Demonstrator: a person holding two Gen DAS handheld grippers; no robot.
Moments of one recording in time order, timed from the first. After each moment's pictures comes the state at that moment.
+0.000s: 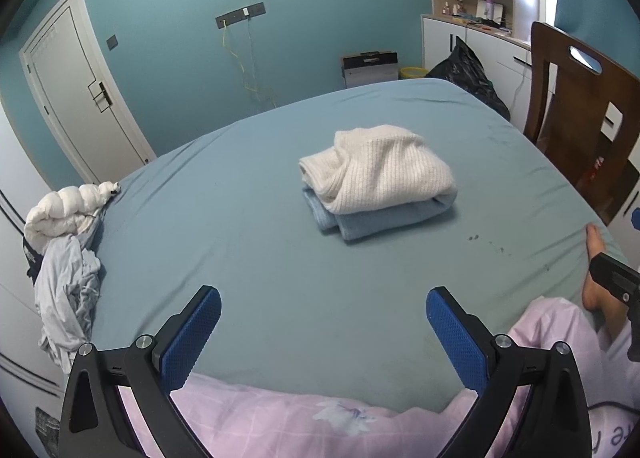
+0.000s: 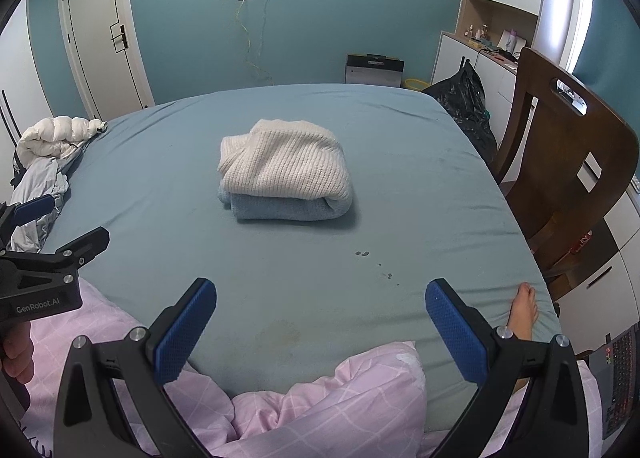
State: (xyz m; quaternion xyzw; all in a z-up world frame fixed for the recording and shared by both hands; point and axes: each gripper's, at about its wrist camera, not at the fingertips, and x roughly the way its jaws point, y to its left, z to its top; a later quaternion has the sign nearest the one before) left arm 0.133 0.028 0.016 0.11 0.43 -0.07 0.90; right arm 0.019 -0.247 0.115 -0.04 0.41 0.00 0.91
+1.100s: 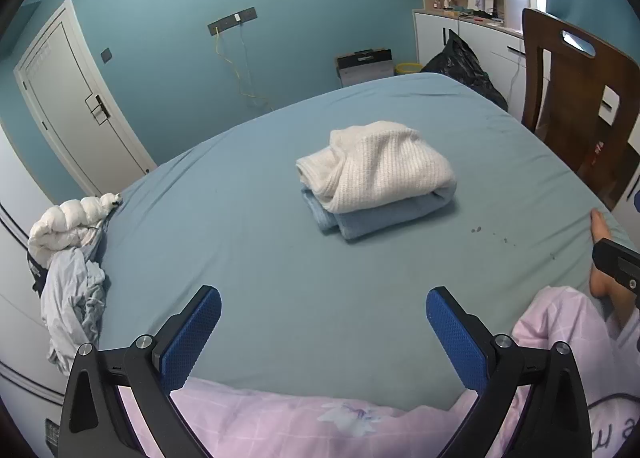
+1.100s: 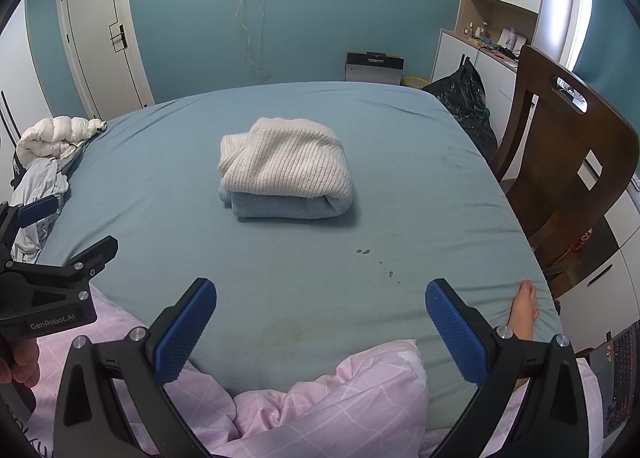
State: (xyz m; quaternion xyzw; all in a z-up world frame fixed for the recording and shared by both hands) left arm 0.129 0.020 0.012 0.14 0.42 -0.07 0.89; right arm 0.017 -0.246 0.117 -0.04 0.41 0.00 0.91
